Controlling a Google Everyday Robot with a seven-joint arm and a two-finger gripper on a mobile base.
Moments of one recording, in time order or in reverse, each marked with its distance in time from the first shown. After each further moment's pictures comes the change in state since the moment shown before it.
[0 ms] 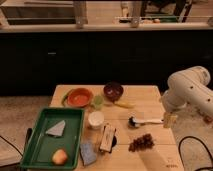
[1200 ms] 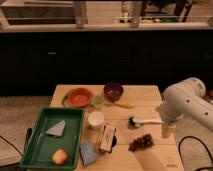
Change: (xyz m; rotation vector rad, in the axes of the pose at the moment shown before) arm -0.015 0.045 0.025 -0.019 0.006 -0.109
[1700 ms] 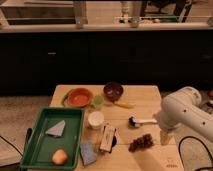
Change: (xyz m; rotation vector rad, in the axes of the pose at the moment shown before) arm -0.017 0.023 0.020 -0.015 -0.005 -0.071
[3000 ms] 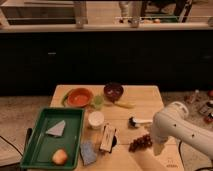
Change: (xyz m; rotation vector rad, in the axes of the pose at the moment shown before) arm -0.027 0.027 0.064 -0.022 -0.048 -0.092
